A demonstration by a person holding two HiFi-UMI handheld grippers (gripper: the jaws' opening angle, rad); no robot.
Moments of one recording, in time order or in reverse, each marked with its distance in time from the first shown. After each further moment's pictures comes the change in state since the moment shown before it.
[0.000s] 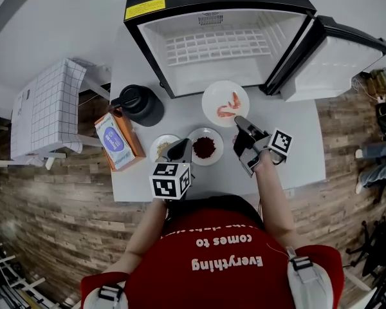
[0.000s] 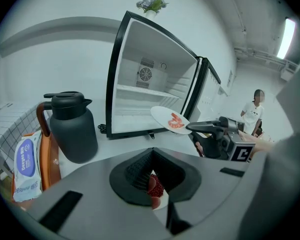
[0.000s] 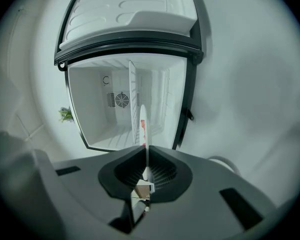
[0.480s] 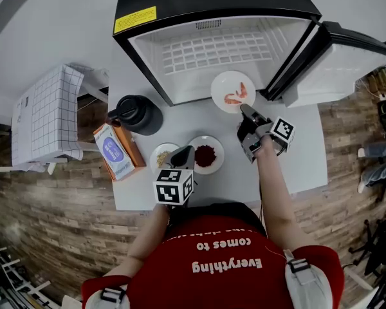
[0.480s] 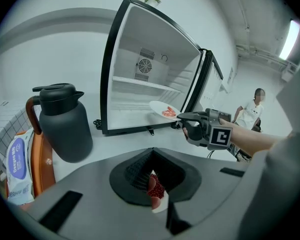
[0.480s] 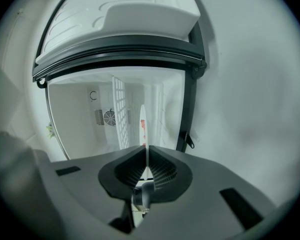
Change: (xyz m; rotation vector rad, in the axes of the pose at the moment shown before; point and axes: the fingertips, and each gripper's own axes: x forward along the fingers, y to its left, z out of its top) left arm 0.027 0.002 -0.006 -0.004 0.066 -0.019; right arm 0.037 -0.026 0.074 0.050 -0.126 -0.049
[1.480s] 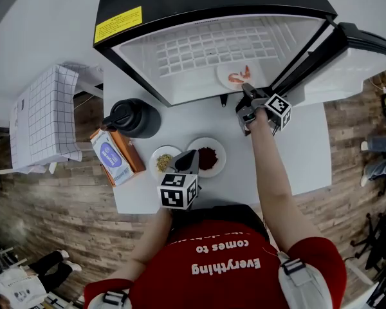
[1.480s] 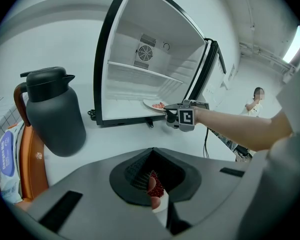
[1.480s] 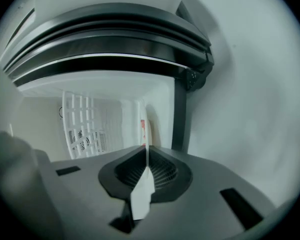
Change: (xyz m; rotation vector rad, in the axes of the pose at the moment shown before) left arm 0.028 0.000 -0.016 -0.018 0.093 -0.029; right arm 0.071 -0.059 0.077 0.046 -0.190 -0.149
